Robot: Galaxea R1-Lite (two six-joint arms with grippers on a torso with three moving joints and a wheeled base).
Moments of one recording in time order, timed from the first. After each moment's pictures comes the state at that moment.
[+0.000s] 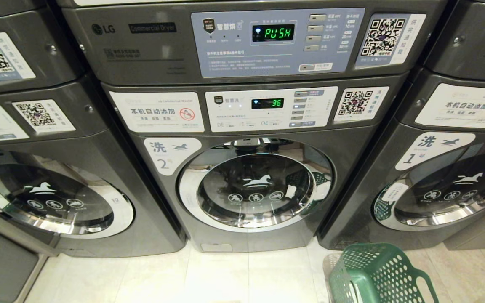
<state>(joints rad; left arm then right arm) 0.01 0.00 0.00 -0.10 -0.01 0.05 0.07 0.45 -0.12 -0.15 0.17 -0.10</state>
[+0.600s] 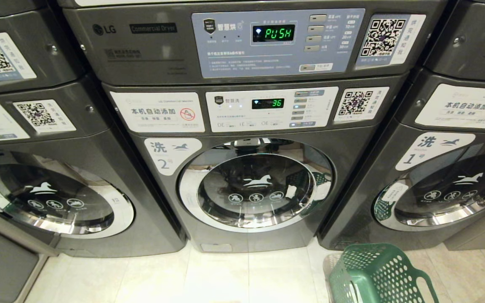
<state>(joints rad) 0.01 0.00 0.00 -0.10 -0.01 0.05 0.00 0.02 -0.06 0.07 0.16 -0.12</state>
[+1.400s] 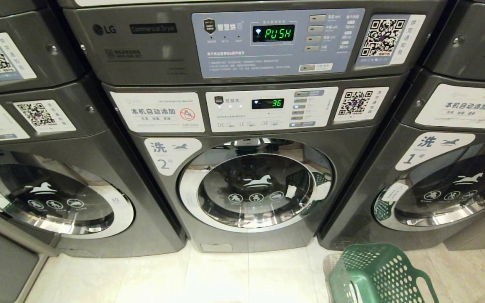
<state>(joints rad) 0.01 0.00 0.00 -0.10 -0.01 0.05 0.00 0.00 0.00 0.00 0.02 -0.07</state>
